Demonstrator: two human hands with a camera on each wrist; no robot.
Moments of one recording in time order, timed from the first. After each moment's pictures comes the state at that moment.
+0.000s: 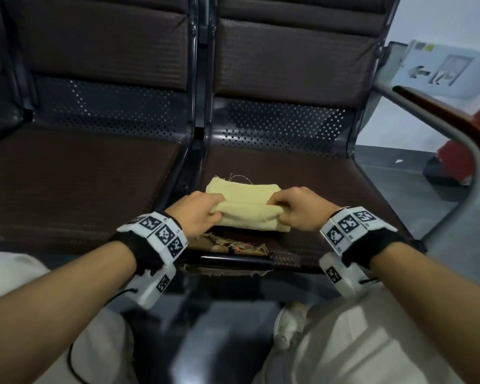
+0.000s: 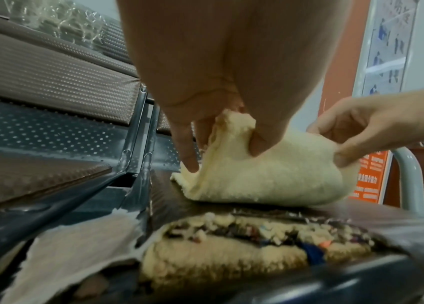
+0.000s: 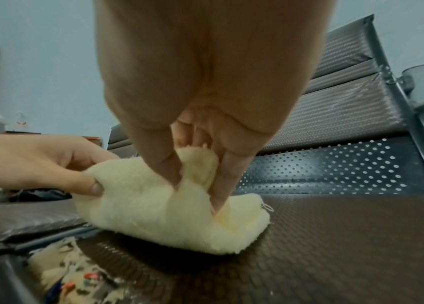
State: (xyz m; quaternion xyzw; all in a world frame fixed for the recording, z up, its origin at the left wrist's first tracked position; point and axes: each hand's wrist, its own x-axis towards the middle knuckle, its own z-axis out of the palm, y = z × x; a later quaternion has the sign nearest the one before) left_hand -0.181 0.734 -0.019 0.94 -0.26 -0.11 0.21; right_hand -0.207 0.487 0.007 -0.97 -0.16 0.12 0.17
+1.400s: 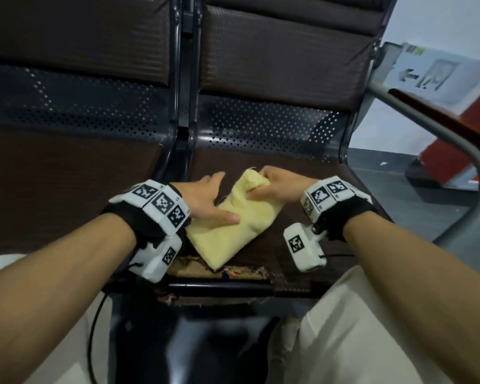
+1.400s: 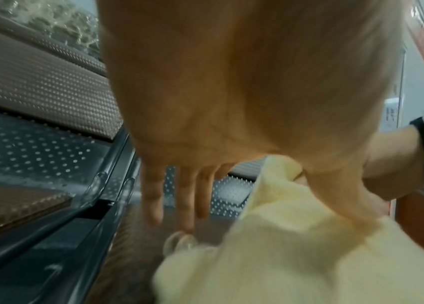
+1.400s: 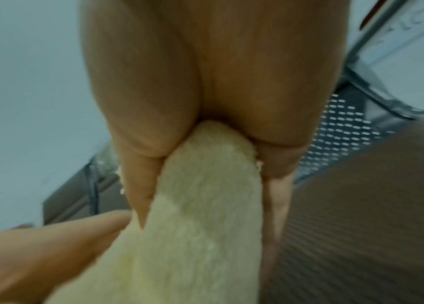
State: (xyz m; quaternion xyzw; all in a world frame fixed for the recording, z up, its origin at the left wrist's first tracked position) left_hand -0.097 0.706 -0.012 0.91 -0.27 -0.28 0.12; right_hand -0.115 0.500 0.001 -0.93 -0.01 0.18 0.31
